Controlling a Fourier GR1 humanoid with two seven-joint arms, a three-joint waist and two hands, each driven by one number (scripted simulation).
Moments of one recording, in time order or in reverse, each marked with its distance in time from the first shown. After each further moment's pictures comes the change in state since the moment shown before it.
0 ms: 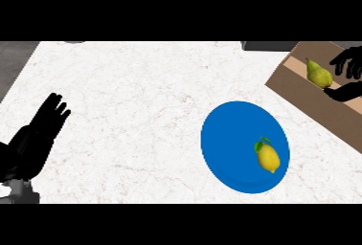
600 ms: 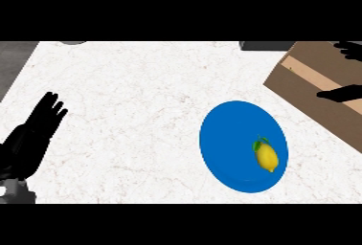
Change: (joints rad) left arm -0.006 0.008 0.020 -0.007 0.008 -0.010 0.018; right arm -0.040 0.023 -0.172 0.198 -0.180 -0.067 -0.226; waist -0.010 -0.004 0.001
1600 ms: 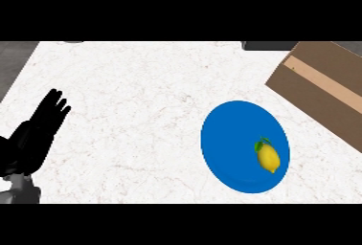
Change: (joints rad) left arm -0.031 -0.014 -0.001 0.027 -0.019 -0.002 -0.007; right arm 0.037 -0.335 -0.329 0.287 -0.357 0.284 -0.187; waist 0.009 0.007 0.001
